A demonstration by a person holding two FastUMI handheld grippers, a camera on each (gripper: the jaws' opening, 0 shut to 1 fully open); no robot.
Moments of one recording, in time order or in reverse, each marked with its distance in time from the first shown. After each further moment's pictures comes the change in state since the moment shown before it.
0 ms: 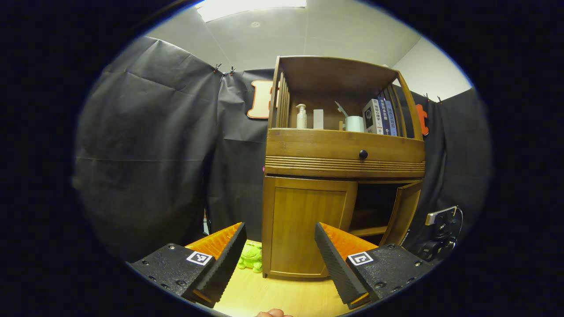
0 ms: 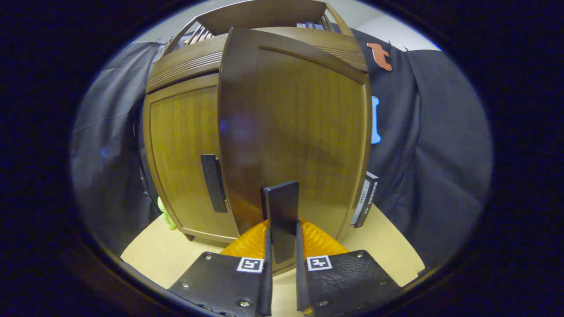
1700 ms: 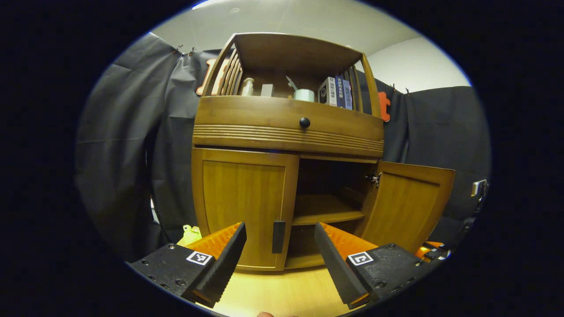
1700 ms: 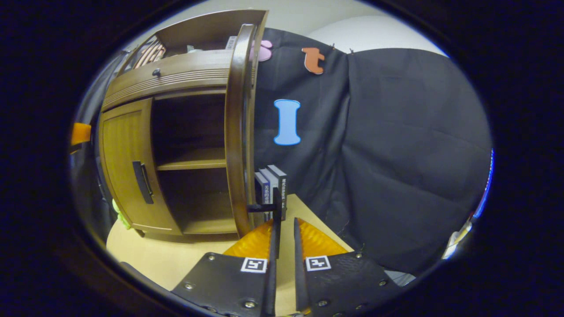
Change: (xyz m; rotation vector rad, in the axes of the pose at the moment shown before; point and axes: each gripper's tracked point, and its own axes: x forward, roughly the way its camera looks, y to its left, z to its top) left arm 0.041 -0.121 -0.068 -0.024 0.126 -0.284; right arm -0.026 -0.066 0.034 0.056 -0.033 -0.378
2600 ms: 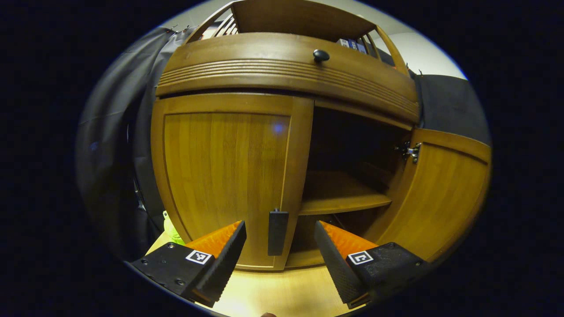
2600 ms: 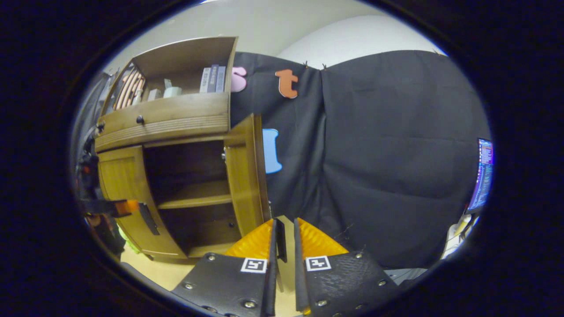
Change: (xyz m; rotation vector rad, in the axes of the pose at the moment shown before) left arm 0.124 0.012 -0.074 -0.002 0.167 0.034; right arm -0.053 -0.028 0.085 0.123 -0.157 -0.045
